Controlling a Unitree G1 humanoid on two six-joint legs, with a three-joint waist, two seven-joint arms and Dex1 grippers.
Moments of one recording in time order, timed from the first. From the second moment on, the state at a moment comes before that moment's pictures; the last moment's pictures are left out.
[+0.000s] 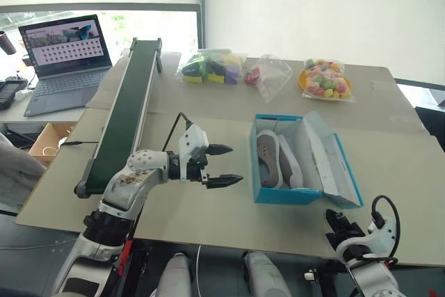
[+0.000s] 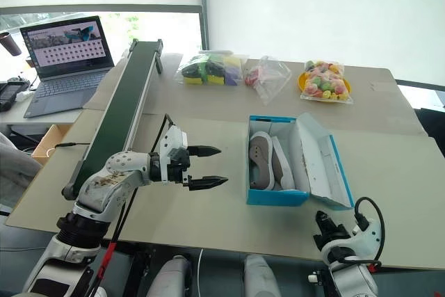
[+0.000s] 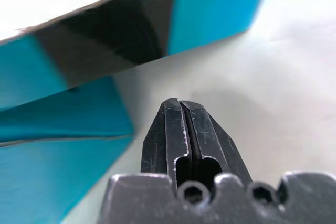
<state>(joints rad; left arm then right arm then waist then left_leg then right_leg) -0.46 0.48 -0.20 -0.13 -0.43 0.49 -1.00 0.29 0.04 -0.58 -0.43 0.97 0.75 -0.01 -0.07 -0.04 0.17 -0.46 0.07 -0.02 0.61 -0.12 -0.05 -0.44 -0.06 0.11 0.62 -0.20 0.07</state>
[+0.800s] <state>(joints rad) -0.46 0.48 -0.20 -0.14 -0.43 0.49 -0.99 0.07 -0.06 -0.59 -0.43 1.06 0.63 -0.26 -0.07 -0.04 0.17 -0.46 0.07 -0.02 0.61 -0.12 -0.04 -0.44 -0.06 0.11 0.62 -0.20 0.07</state>
